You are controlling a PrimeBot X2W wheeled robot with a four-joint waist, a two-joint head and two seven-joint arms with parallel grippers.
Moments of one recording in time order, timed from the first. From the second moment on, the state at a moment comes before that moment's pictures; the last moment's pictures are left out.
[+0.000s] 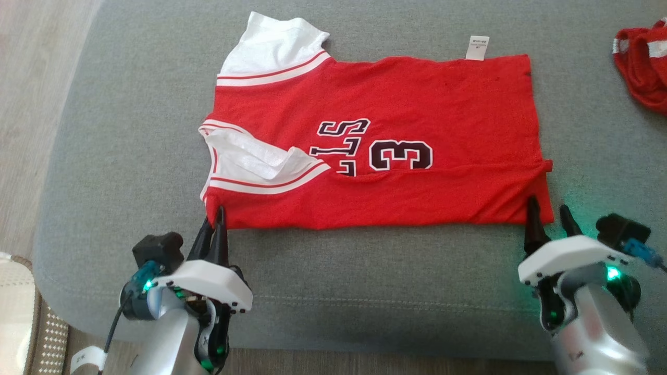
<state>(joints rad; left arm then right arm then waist) -0.23 0.04 -0.26 0.50 -0.38 0.06 -0.26 -0.37 -0.05 -0.16 0.80 0.36 0.12 -0.26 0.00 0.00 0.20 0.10</state>
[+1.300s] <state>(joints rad) -0.07 0.04 -0.21 0.57 -0.23 0.03 -0.26 -0.26 -0.11 -0.05 0.76 0.33 0.12 0.08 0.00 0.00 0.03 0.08</state>
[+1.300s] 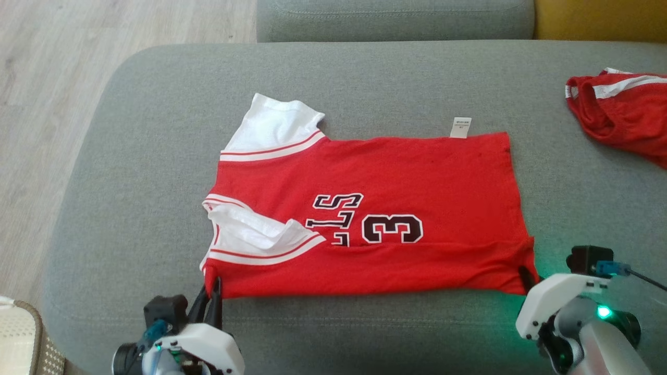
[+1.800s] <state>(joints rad) -0.07 0.04 -0.18 0.41 -0.29 0.03 -0.26 -0.15 -0.09 0.00 0.42 0.35 0.12 -0.07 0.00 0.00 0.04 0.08</state>
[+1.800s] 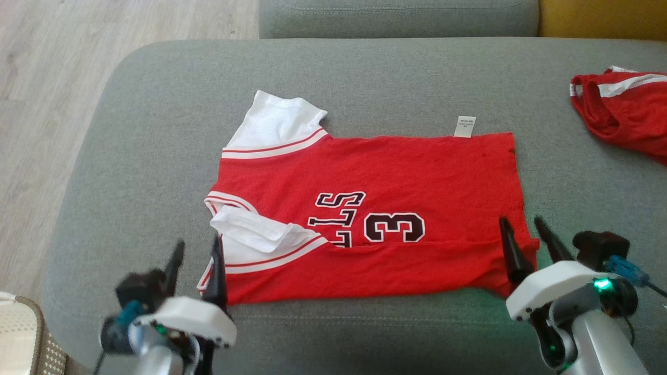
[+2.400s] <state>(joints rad) -0.01 0.04 -0.19 0.15 -0.30 0.02 -0.26 -0.05 -0.05 -0.02 0.08 0.14 0.12 -0.25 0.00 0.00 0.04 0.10</state>
